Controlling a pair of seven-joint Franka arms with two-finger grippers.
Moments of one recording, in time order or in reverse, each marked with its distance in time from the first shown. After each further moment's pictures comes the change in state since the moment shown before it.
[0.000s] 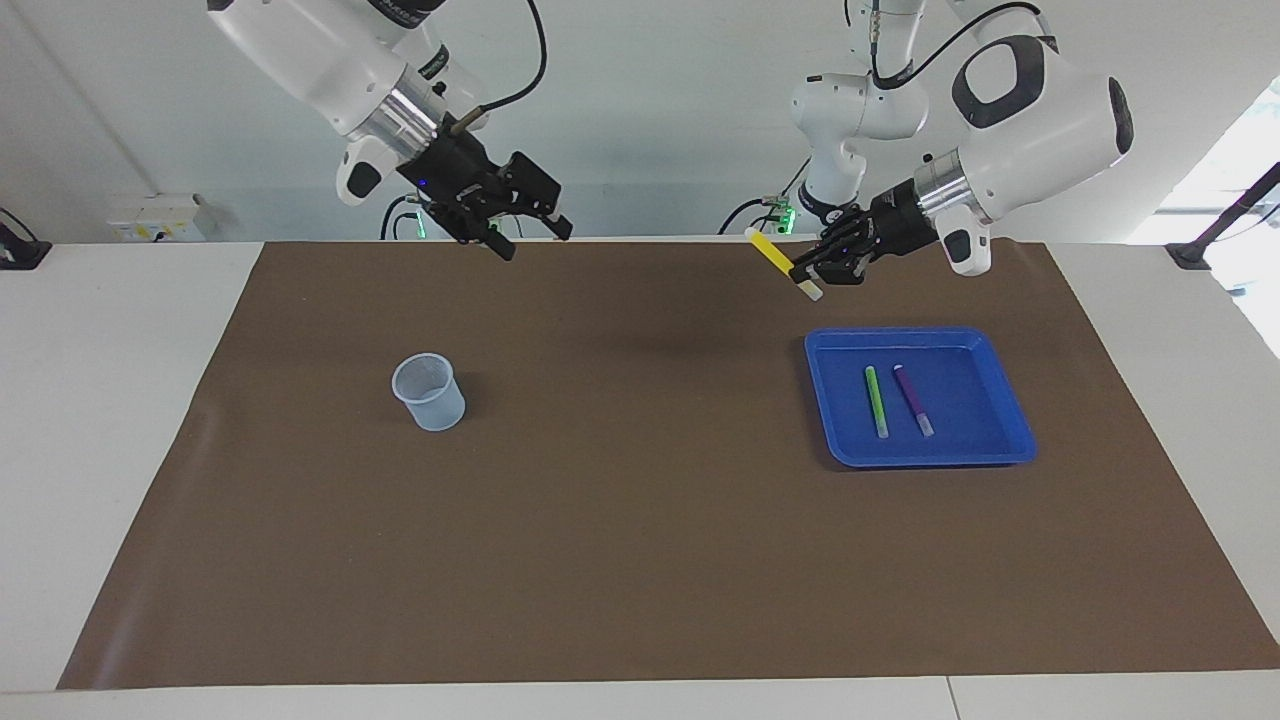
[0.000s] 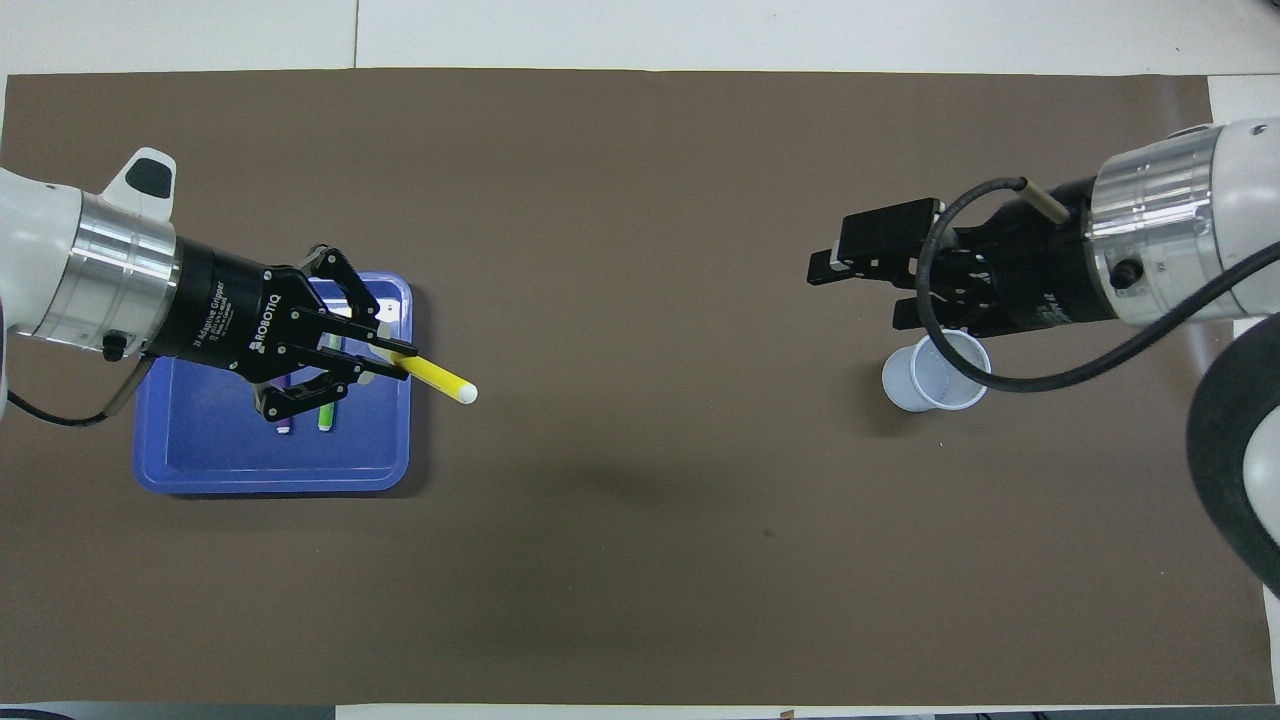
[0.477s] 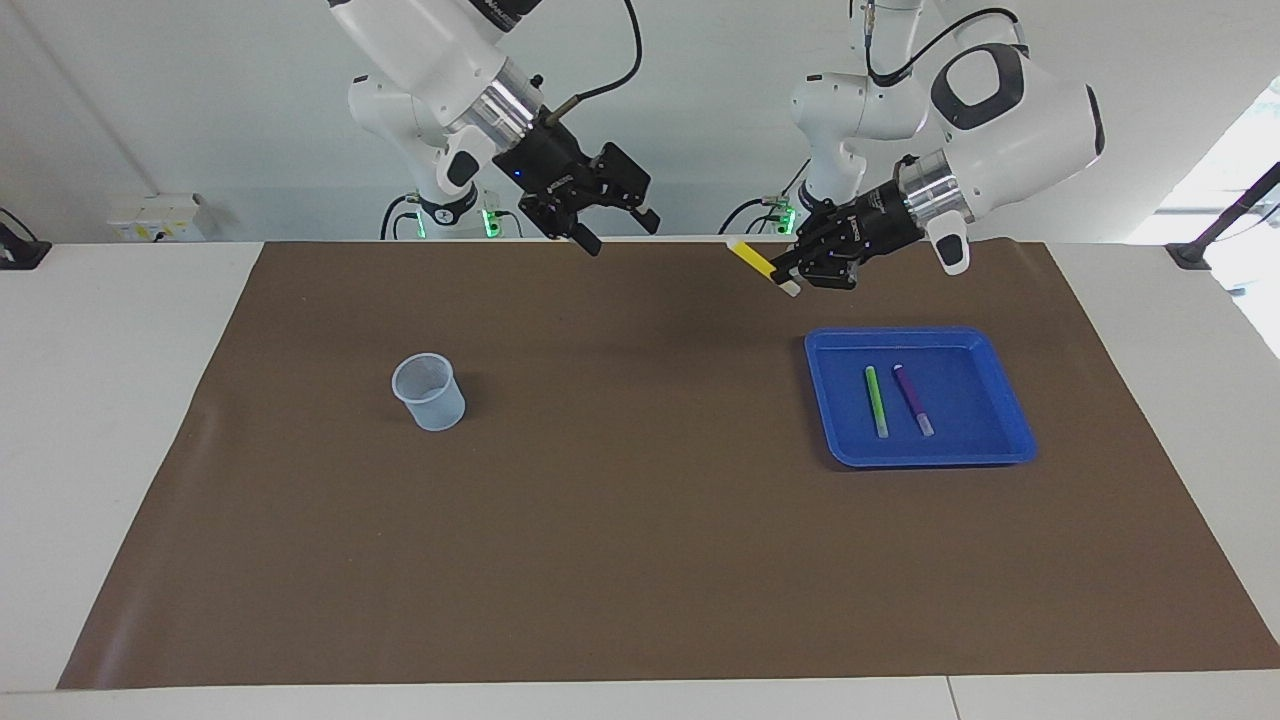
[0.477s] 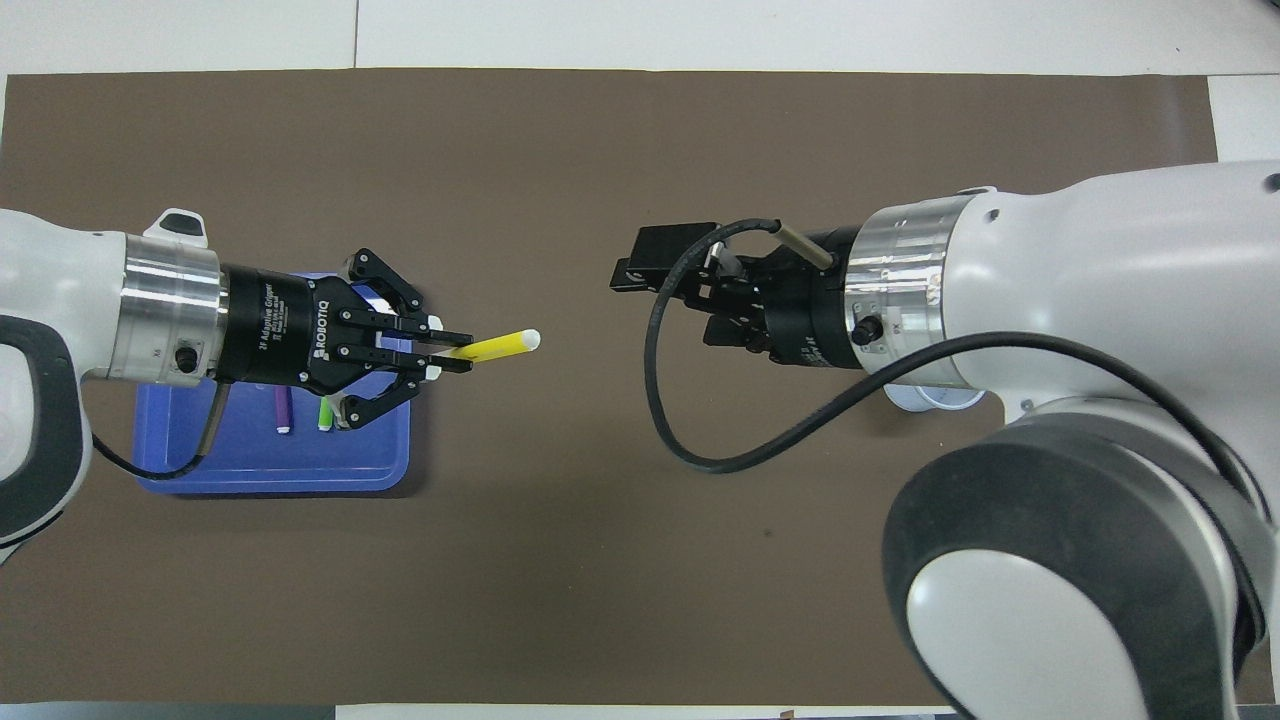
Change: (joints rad) left arm -0.099 -0.048 -0.007 -0.101 -0.088 0.197 -0.289; right arm 0.004 0.009 0.186 -0.074 0.005 0.254 0.117
